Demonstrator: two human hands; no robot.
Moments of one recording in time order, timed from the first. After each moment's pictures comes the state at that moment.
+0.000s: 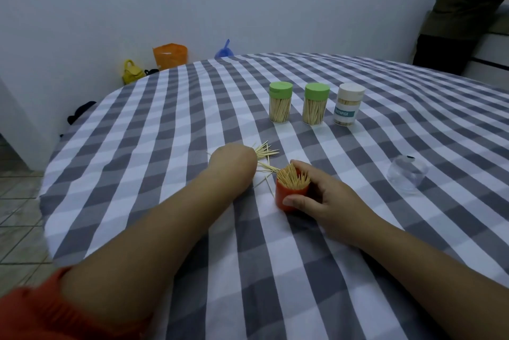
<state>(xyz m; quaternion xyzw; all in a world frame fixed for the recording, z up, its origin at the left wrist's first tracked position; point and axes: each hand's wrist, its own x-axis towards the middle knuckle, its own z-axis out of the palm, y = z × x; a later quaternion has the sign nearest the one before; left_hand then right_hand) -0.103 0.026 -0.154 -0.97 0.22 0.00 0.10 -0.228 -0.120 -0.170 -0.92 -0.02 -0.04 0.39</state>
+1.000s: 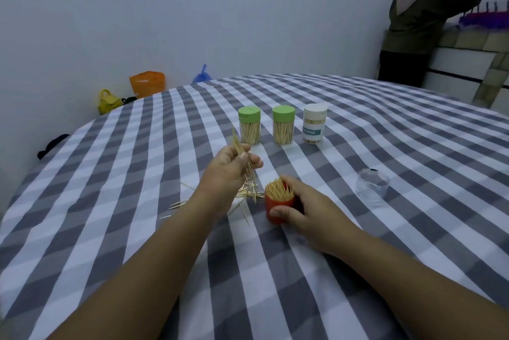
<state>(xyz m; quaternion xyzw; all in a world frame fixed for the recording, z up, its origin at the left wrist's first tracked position) -0.128 -0.001 -0.142 -0.65 0.16 0.10 -0.74 -0.216 -0.145 -0.178 -0.91 0.00 -0.09 0.41</state>
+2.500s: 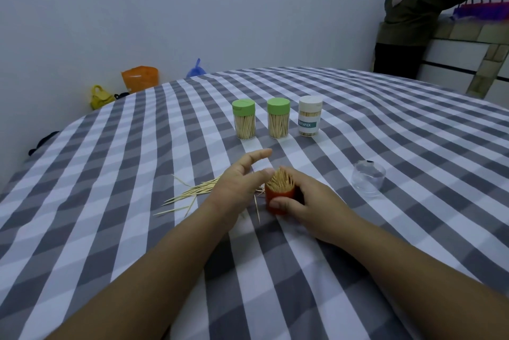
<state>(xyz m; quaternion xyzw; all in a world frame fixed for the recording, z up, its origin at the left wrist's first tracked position) -0.153 -0.008 -0.153 -0.70 0.21 0.17 -0.66 -0.220 -0.151 -0.173 -0.90 -0.03 -0.10 0.43</state>
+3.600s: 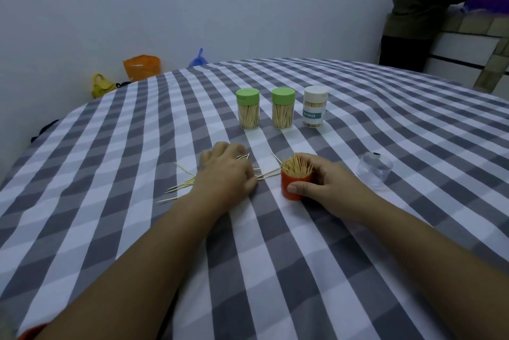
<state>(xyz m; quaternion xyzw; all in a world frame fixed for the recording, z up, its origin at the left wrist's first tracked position) -0.123 0.009 -0.162 -0.94 0.32 -0.10 -0.04 -0.222 -0.170 -0.161 -0.90 0.05 -0.05 0.44</state>
